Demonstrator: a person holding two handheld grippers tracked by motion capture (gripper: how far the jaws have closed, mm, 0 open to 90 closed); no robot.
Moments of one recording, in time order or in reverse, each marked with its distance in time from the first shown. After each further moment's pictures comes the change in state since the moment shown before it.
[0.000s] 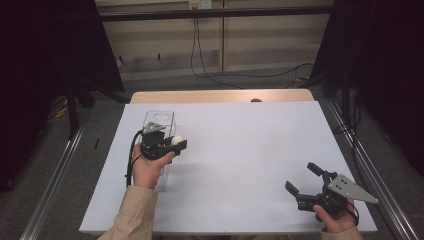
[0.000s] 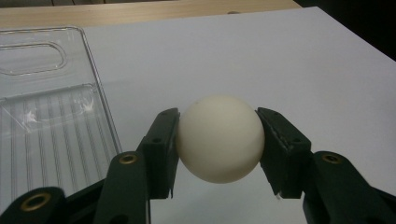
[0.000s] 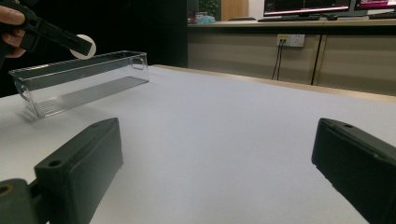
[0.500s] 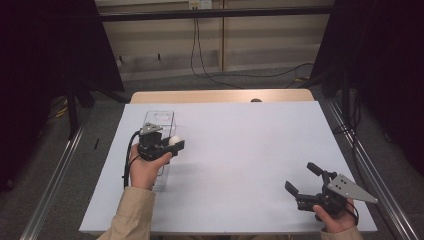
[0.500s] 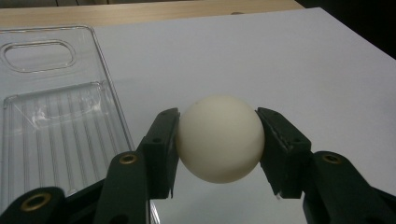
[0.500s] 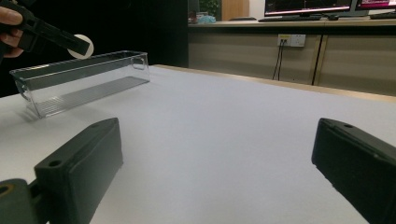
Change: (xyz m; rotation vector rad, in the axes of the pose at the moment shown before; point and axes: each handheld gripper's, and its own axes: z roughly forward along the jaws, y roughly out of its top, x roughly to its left) left arm 0.005 -0.002 -0.006 0.007 0.013 0.013; right arm 0.000 0.000 0.001 -0.003 0.001 0.001
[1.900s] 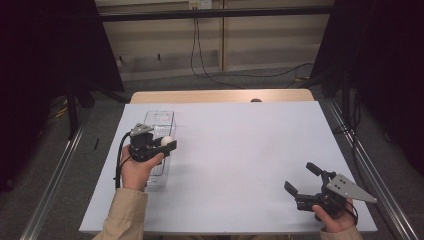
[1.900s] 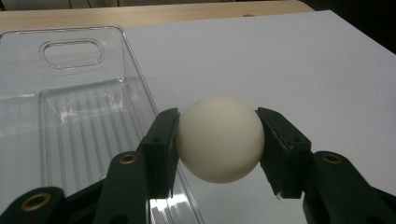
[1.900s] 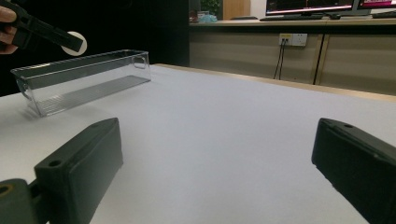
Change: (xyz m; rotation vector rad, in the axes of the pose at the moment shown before) left arm 0.014 -0.003 -0.013 -0.012 0.026 -0.005; right arm 0.000 0.000 0.001 0.010 0.010 -0.006
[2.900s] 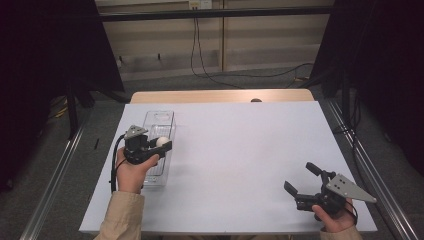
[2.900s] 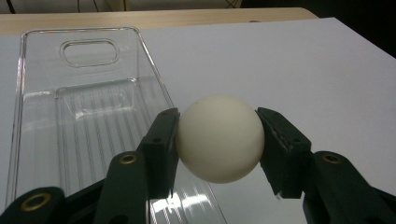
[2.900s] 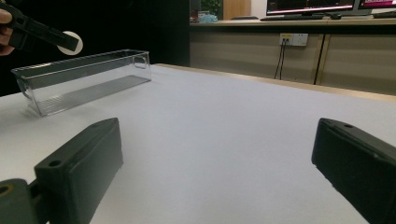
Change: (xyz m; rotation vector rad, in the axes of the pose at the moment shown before) left arm 0.009 -0.007 -0.008 -0.030 0.008 -0.009; right arm 0.001 0.000 0.001 -0.003 -0.001 0.002
